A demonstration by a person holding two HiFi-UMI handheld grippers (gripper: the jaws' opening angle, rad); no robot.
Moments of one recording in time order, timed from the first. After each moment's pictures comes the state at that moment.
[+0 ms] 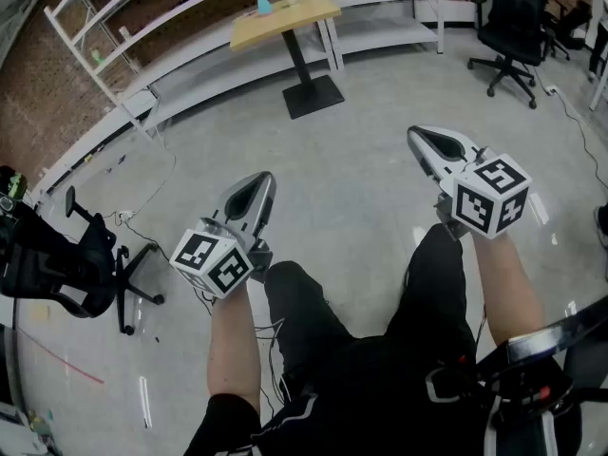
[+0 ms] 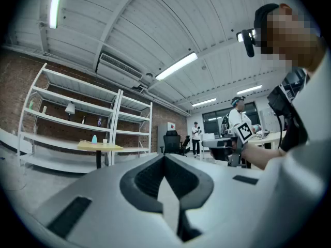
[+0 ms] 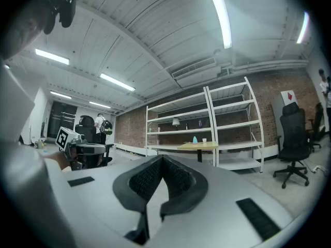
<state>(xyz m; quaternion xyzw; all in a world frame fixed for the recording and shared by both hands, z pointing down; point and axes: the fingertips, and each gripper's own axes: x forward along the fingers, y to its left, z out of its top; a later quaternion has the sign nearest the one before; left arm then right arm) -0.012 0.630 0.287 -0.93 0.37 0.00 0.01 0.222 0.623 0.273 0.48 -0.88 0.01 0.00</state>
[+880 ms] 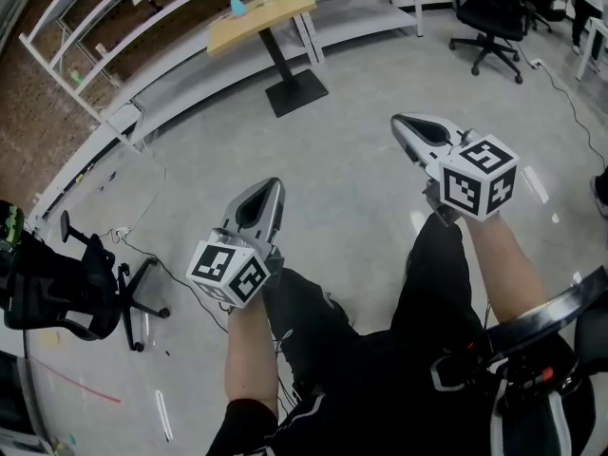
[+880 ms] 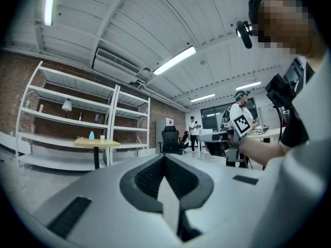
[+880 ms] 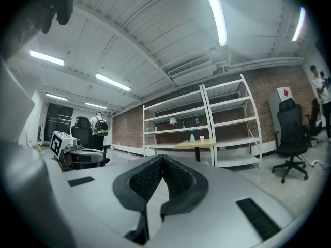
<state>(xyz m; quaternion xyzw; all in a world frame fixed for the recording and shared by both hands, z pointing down) 0.016 0.625 0.305 -0.93 0.36 -0.02 0.01 0.223 0.607 0.279 0.49 -0.87 0.03 -0.01</state>
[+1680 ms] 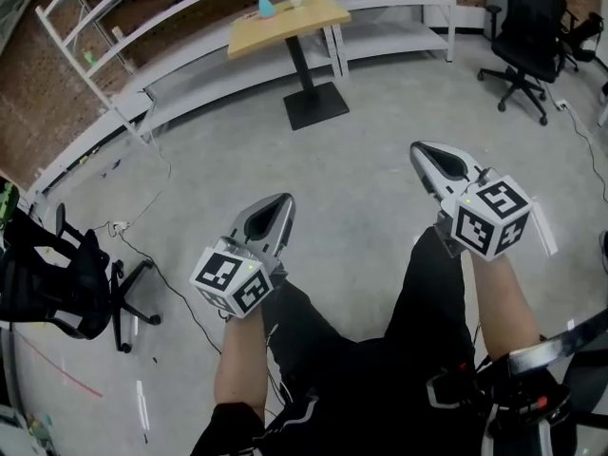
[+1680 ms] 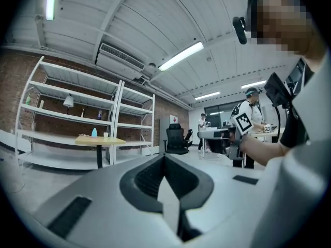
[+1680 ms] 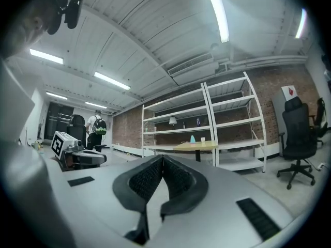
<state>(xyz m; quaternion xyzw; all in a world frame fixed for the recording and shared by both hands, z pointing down) 0.002 0.509 0.319 -0.93 0.37 -0.03 0.00 0.210 0.494 0.281 0.48 -0.88 0.02 -0.01</state>
